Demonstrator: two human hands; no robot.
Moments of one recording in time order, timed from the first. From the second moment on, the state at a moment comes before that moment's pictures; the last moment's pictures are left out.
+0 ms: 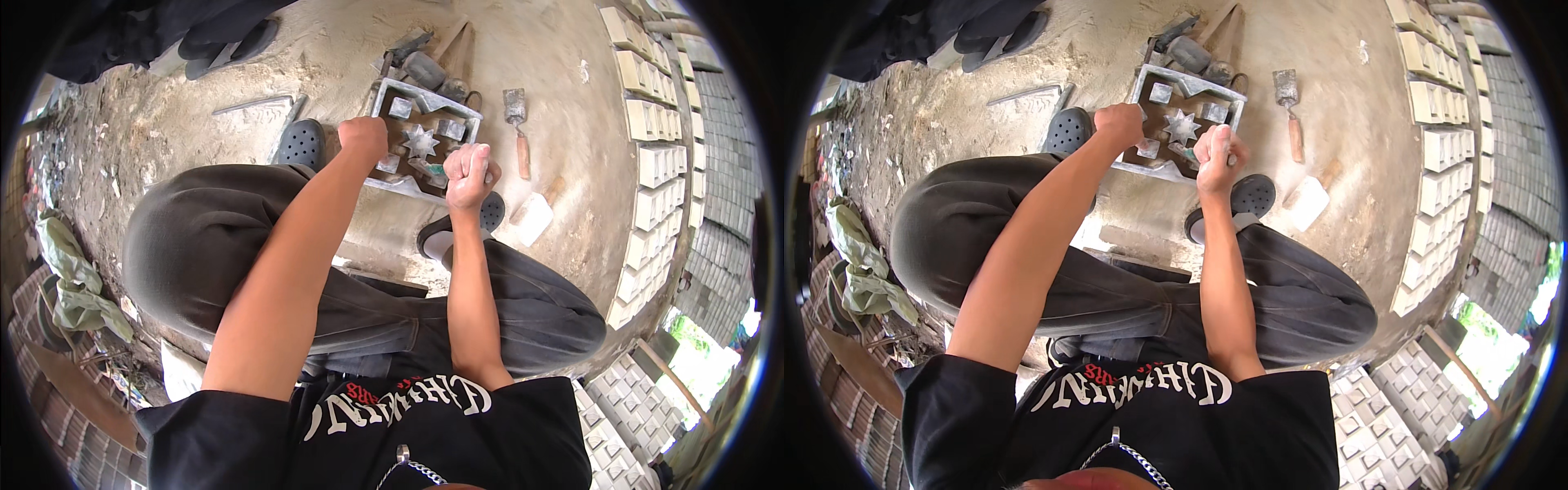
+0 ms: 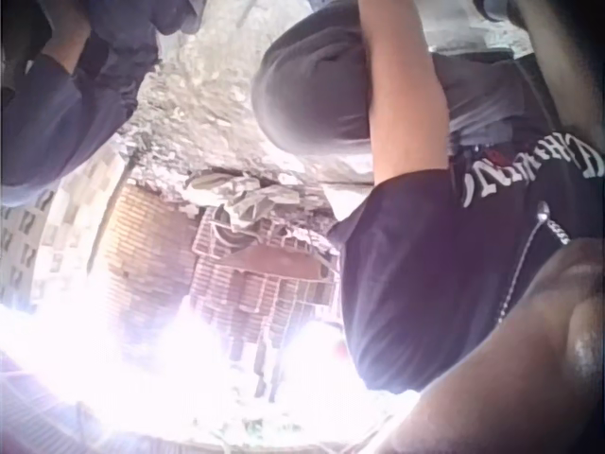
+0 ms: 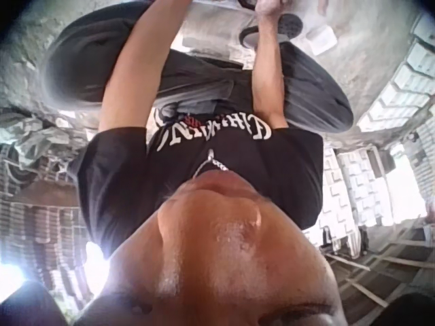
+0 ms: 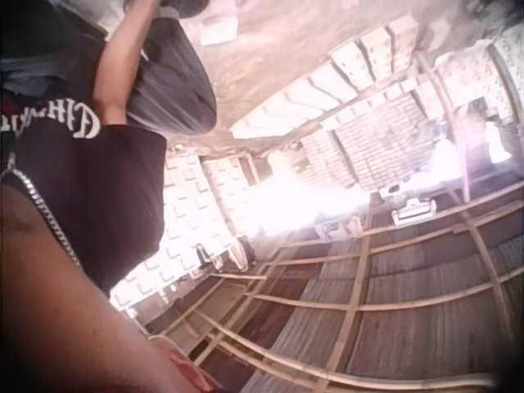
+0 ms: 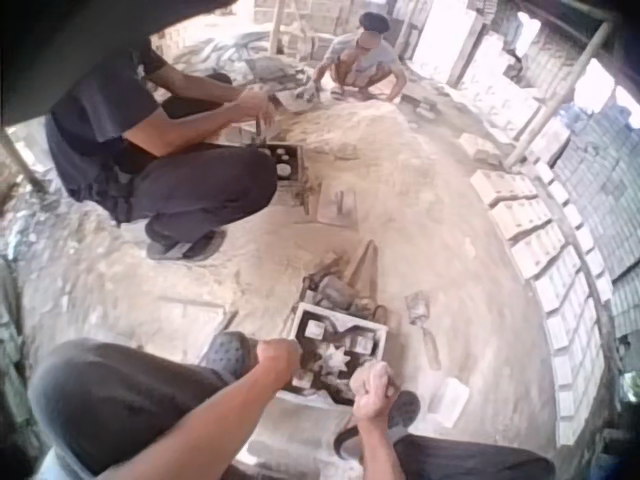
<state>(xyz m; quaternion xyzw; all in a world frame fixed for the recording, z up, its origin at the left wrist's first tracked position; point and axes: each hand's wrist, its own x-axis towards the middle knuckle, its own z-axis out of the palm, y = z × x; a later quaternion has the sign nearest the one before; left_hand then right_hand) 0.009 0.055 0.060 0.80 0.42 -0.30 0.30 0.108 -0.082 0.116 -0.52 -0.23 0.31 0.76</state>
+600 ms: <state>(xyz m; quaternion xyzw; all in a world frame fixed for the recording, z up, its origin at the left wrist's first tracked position) 0.005 0.055 0.050 0.81 0.42 -0.27 0.31 0.100 -0.079 0.119 -0.48 -0.43 0.34 0.69</state>
